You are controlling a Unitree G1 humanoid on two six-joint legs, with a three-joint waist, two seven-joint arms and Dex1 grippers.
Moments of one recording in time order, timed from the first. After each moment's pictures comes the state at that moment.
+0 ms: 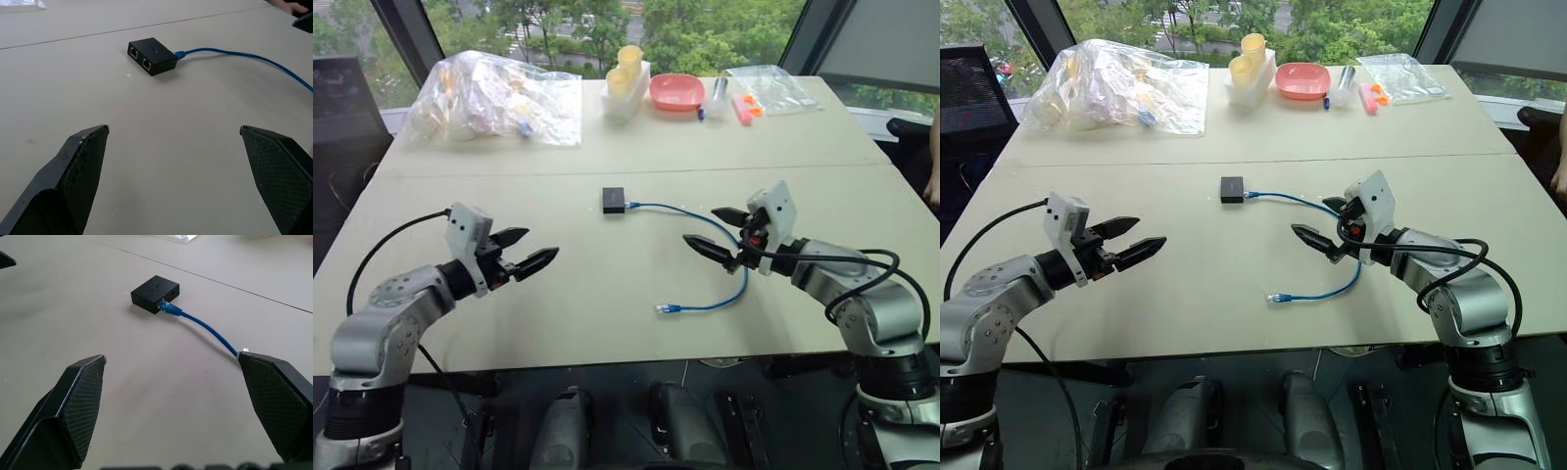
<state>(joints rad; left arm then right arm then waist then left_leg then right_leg) -0.17 0.65 0.25 -0.29 -0.64 0.73 -0.70 -0.34 -0.63 -0.06 -0.28 0.52 0.72 0.63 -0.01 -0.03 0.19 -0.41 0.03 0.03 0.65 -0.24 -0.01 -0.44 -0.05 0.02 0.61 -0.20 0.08</state>
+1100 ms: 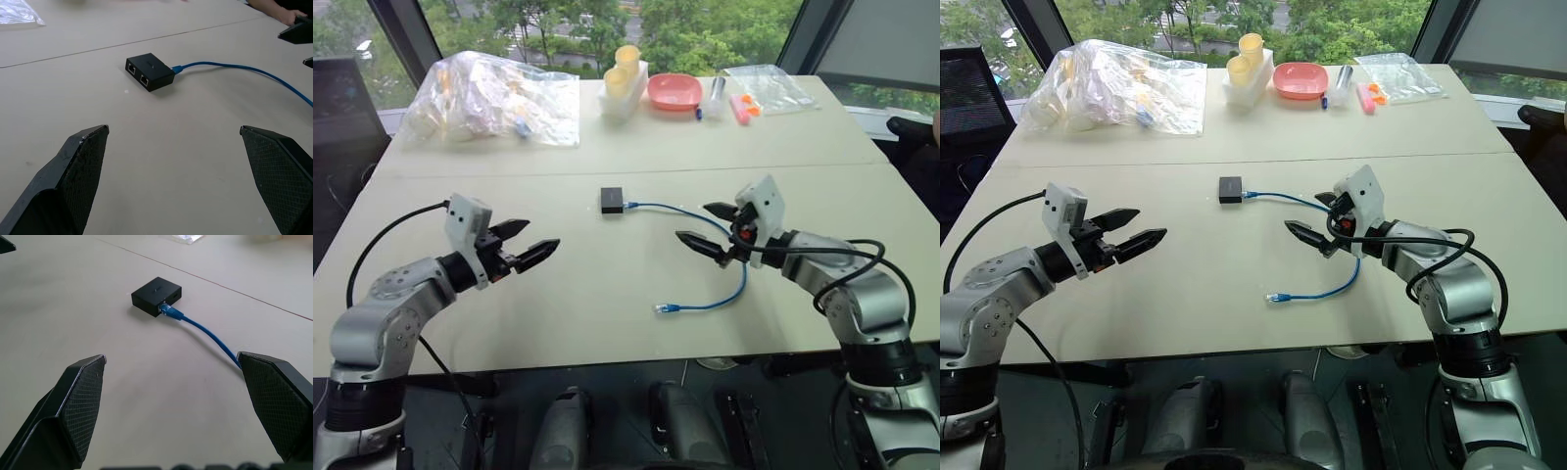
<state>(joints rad) -0.20 0.65 0.25 -0.29 -0.66 0.73 -0.69 -0.47 -0.60 0.01 -0.16 0.45 0.67 0.69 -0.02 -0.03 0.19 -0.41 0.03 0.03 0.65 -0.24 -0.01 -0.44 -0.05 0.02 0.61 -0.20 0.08</state>
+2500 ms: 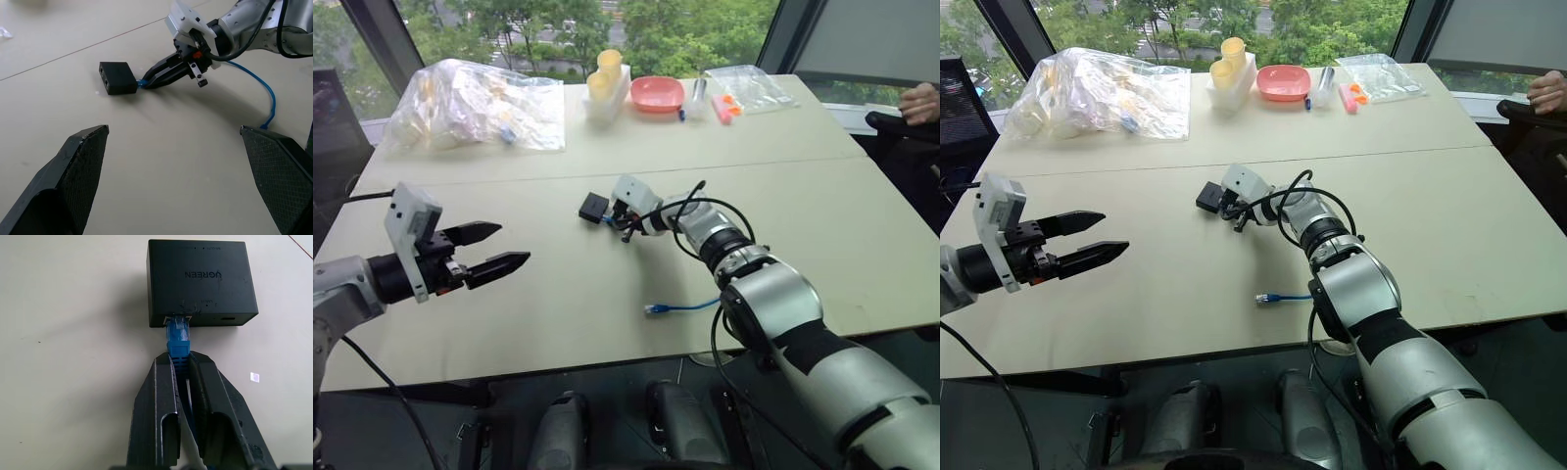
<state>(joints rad) -0.11 0.90 0.48 -0.45 -0.90 0.92 -0.78 -1.24 -0.09 0.19 1.35 -0.24 -0.01 0.79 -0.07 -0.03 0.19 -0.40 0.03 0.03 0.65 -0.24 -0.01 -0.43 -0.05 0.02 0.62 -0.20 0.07</state>
